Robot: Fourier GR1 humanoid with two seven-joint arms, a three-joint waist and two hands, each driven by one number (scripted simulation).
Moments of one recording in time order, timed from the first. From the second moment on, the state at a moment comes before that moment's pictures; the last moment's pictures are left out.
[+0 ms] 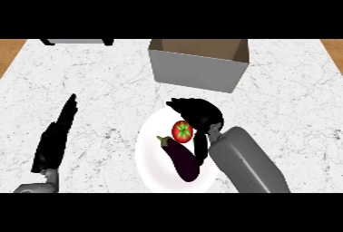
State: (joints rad) left arm -0.02 0.22 0.00 -1.52 -0.16 0.11 0.09; right arm -0.57 -0.04 0.43 -1.24 0.77 0.55 0.31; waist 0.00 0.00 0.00
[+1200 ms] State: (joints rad) left arm 0.01 0.20 0.05 -1.55 -0.18 0.05 0.08; right arm -0.59 -0.02 0.44 -1.13 0.97 0.32 0.15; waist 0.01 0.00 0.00
